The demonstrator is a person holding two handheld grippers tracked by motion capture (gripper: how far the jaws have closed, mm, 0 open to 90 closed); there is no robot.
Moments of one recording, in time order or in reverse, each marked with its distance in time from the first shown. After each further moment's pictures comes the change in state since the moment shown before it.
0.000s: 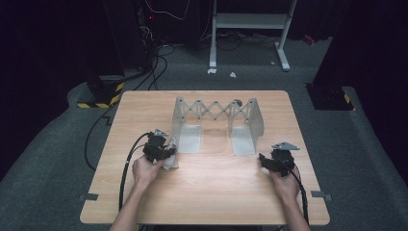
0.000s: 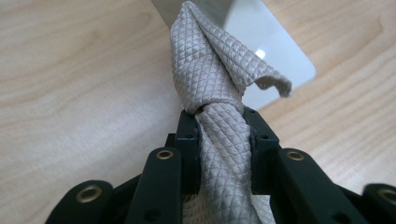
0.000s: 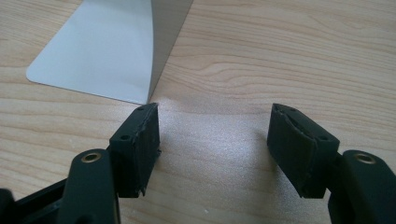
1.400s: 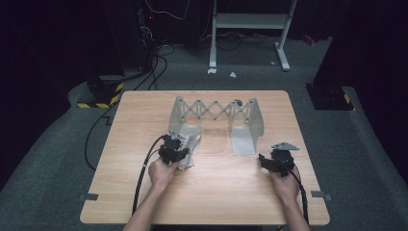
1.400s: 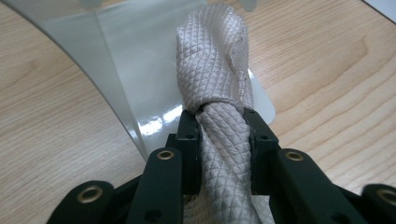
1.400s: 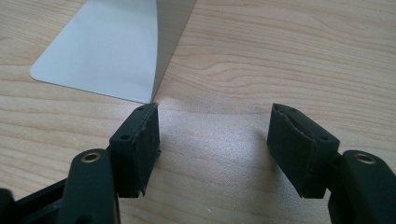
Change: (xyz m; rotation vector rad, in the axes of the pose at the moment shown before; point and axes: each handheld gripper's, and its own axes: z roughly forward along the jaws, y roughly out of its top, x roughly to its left) left arm -0.038 0.011 0.031 -0.050 0.058 0.008; right arm 0.001 0.000 0.000 -0.001 0.005 -0.008
